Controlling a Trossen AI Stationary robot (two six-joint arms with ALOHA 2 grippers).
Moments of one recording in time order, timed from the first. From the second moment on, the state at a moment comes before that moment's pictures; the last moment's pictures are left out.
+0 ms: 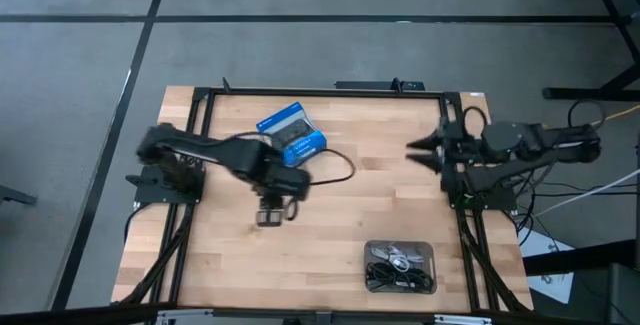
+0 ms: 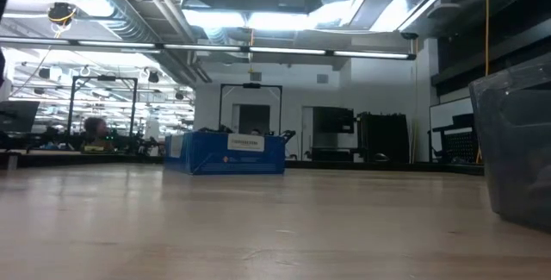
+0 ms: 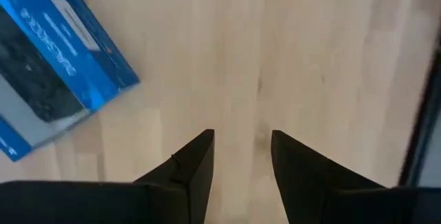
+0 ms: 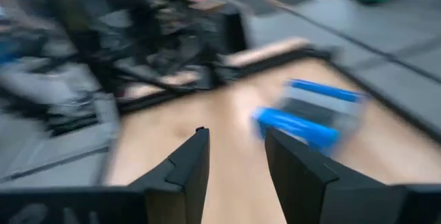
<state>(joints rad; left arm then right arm) -0.24 1.77 1.90 -1.51 -0.07 -0.29 0.23 0.67 0.93 -0.53 0.33 0.36</state>
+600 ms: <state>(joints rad) -0.29 0.85 0.86 -0.71 -0.18 -0.47 0.23 0.32 0.43 -0.15 0.10 0.29</state>
